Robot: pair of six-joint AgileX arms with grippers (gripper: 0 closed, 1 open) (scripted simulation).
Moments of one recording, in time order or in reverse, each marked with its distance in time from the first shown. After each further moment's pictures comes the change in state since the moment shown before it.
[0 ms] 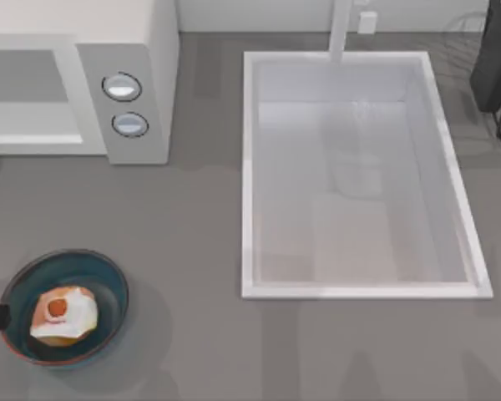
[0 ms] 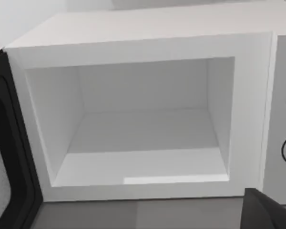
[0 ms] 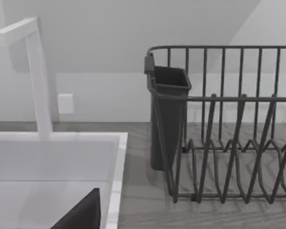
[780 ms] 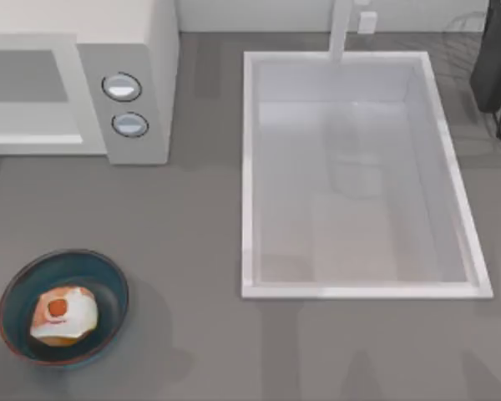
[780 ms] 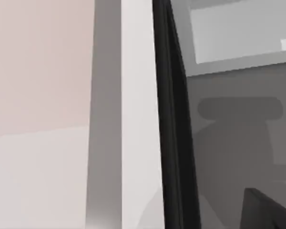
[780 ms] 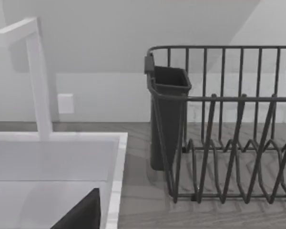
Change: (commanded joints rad) left arm 0.766 1.211 0.875 -0.384 0.529 0.578; right arm 0.000 0.000 0.000 0.000 0.000 0.000
